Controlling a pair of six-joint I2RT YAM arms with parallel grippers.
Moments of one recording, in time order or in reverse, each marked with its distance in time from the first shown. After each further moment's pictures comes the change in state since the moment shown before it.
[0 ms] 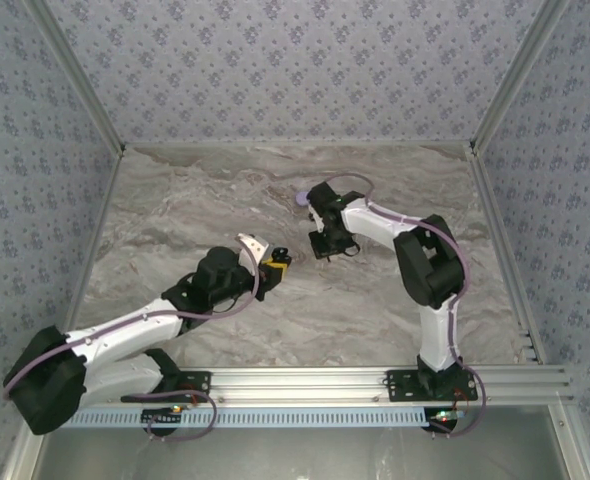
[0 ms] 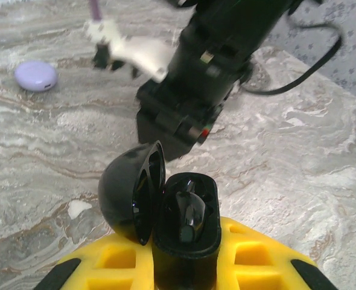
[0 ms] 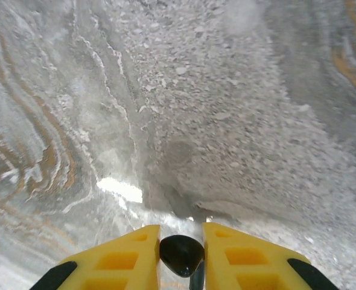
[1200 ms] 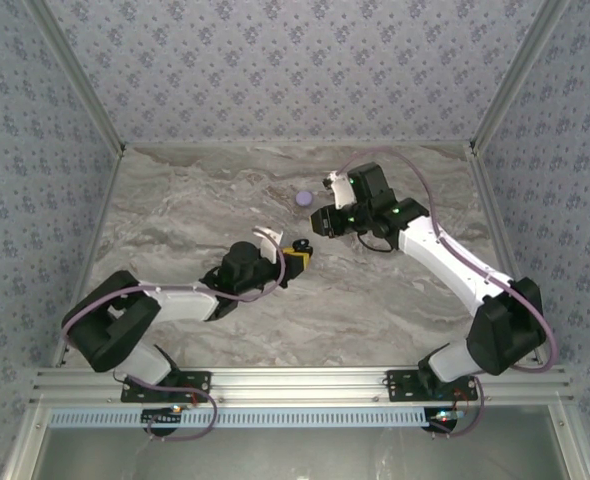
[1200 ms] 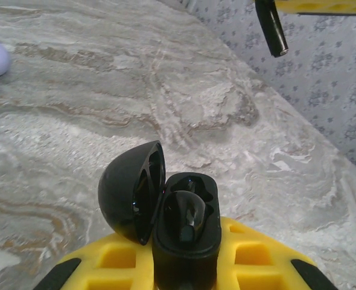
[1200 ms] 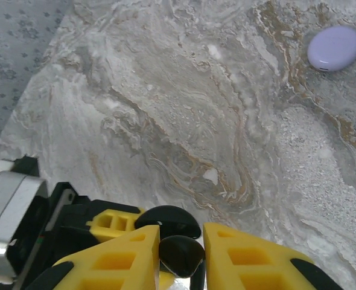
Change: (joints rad) left arm 0.000 0.425 0.040 0.525 0.076 -0.233; right arm -0.046 -0.528 -0.199 0.266 -0.315 0.028
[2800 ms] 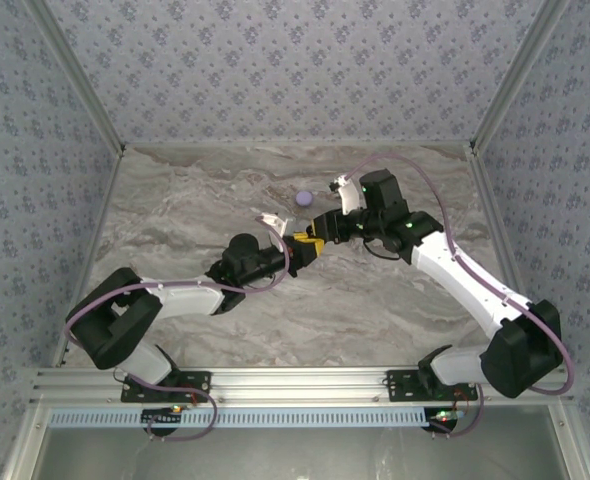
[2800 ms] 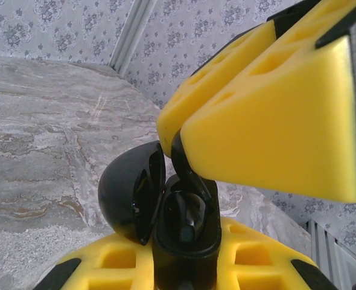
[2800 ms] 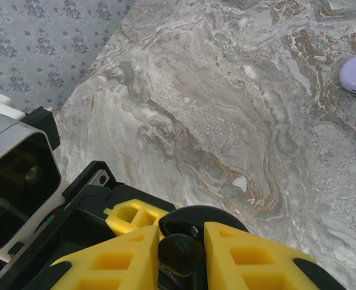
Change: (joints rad) left arm -0.020 0.018 0.090 0.145 0.079 -0.060; right arm -0.002 -0.127 -0.099 0.085 -0.070 0.006
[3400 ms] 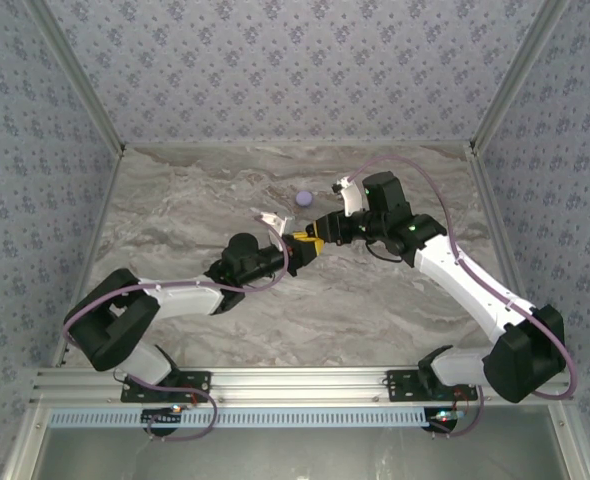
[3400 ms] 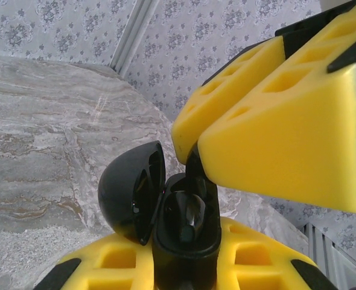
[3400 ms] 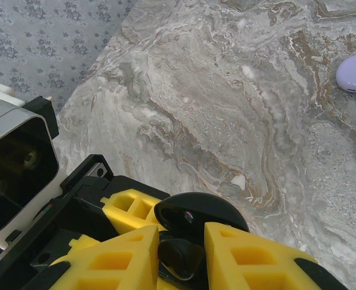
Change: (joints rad) left arm 0.000 -0.014 0.002 -0.017 -0.004 -0.013; right arm -0.004 -0.024 -0.022 0.005 -0.002 0.000
